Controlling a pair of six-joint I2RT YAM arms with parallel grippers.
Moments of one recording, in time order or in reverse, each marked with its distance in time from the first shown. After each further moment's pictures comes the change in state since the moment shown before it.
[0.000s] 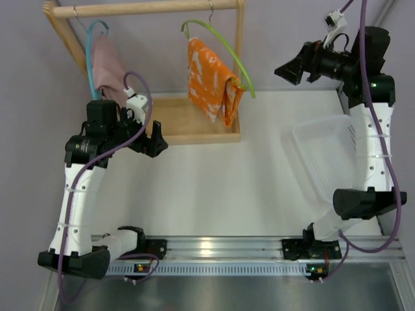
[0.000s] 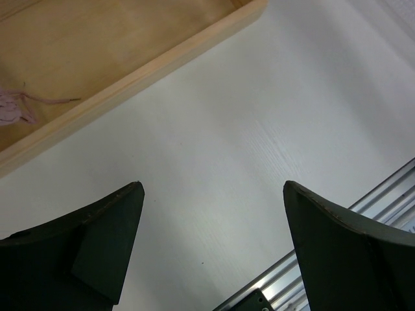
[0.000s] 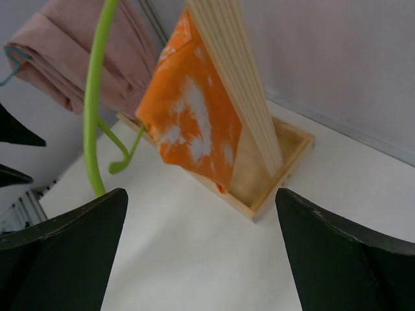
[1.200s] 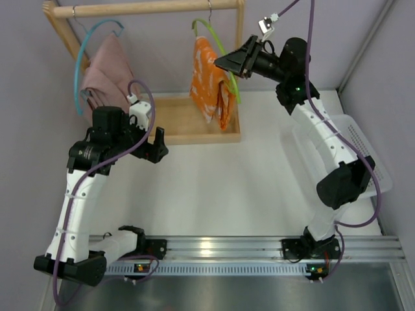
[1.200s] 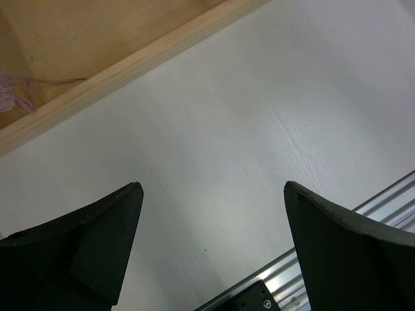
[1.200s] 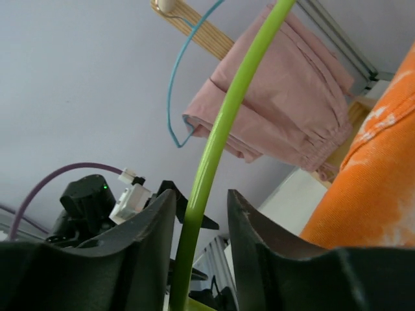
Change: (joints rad) left arm -0.100 -0.053 -0.078 -0.002 -0.154 -0.030; right arm 0.418 0.174 -0.204 0.850 0.076 0.916
